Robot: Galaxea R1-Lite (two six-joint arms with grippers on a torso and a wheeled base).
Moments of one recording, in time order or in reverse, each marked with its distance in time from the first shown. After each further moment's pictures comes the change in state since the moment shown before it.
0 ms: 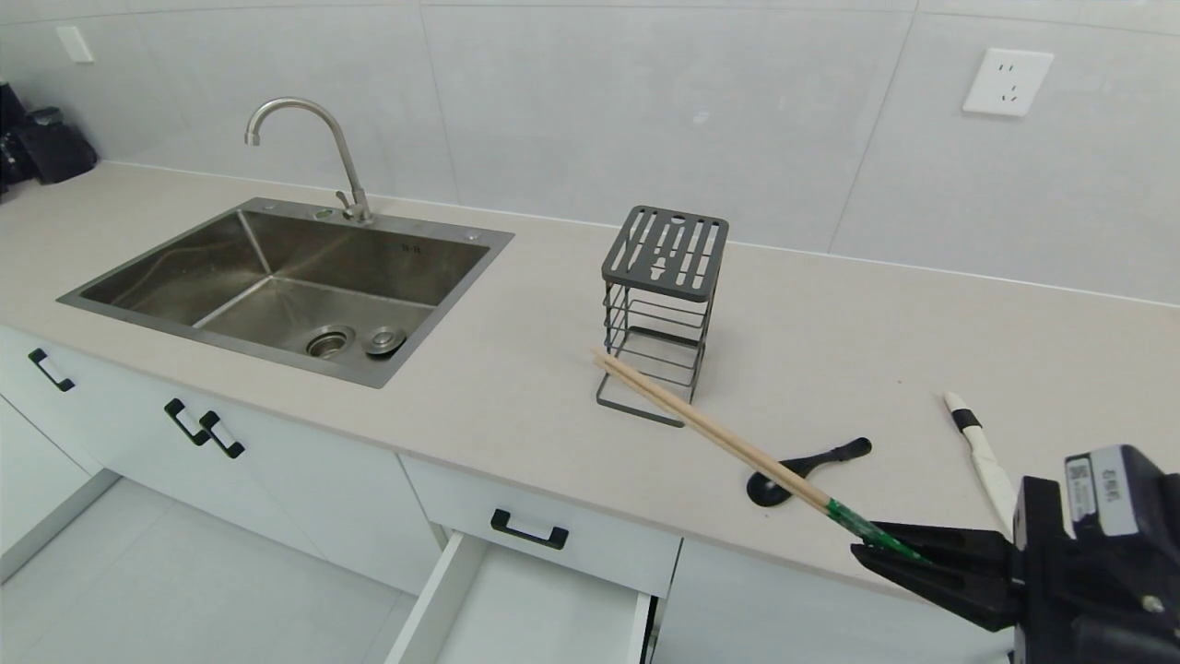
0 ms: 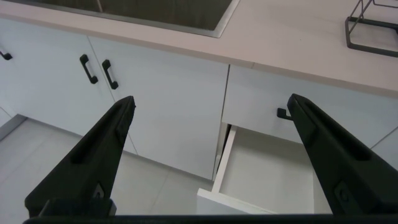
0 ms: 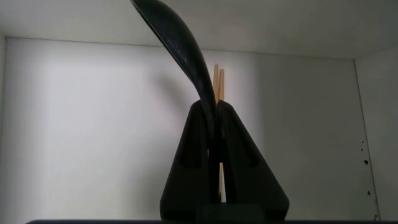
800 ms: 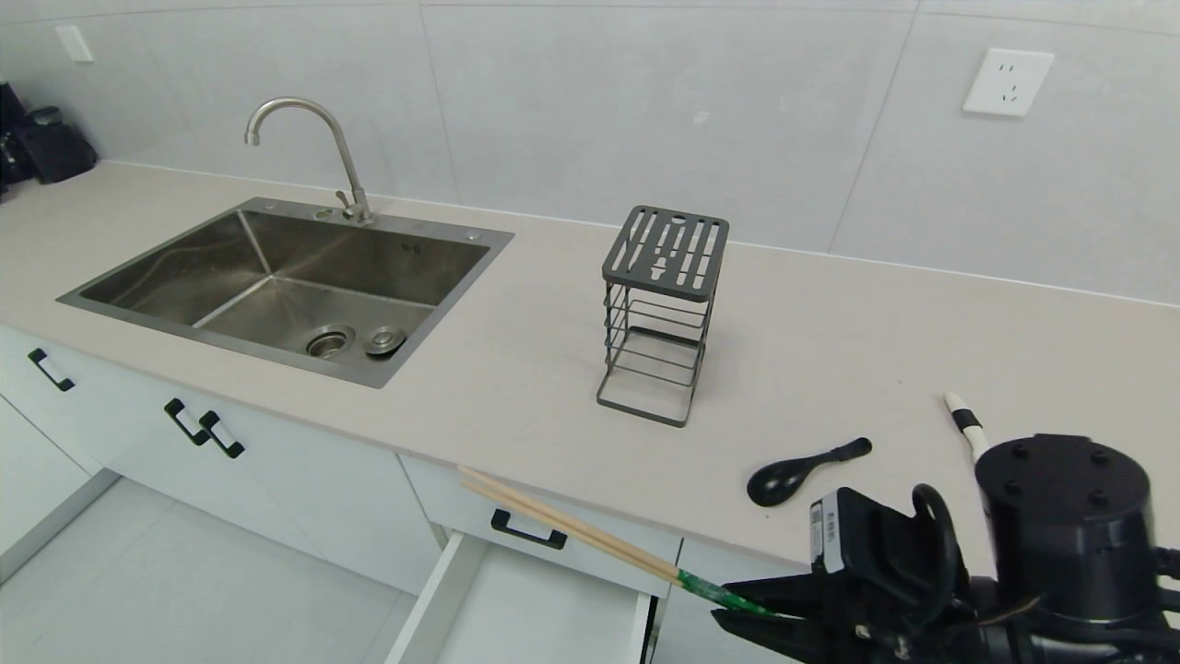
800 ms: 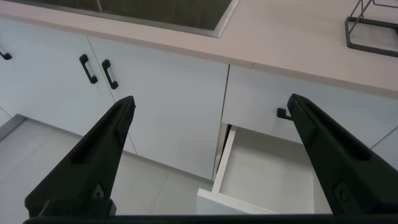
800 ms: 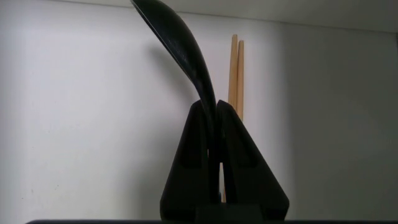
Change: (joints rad) left arm 0.000 0.000 0.000 0.000 0.000 0.000; right arm 0.233 0.336 -0.101 -0.049 -0.065 0.057
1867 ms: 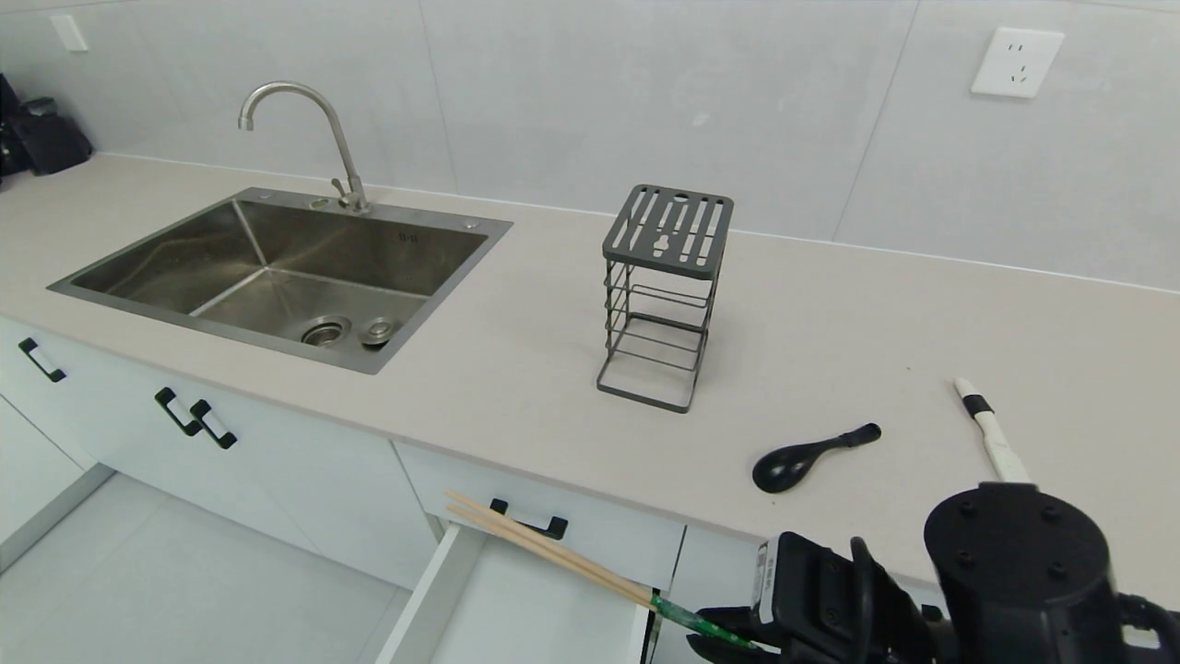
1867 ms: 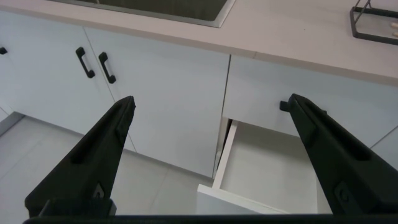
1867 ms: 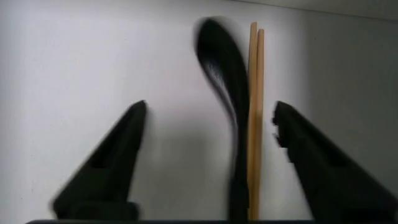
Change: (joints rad) left arm -0.001 0.000 0.000 0.000 0.000 0.000; right arm 0.156 0.031 -0.018 0.029 -0.234 0.041
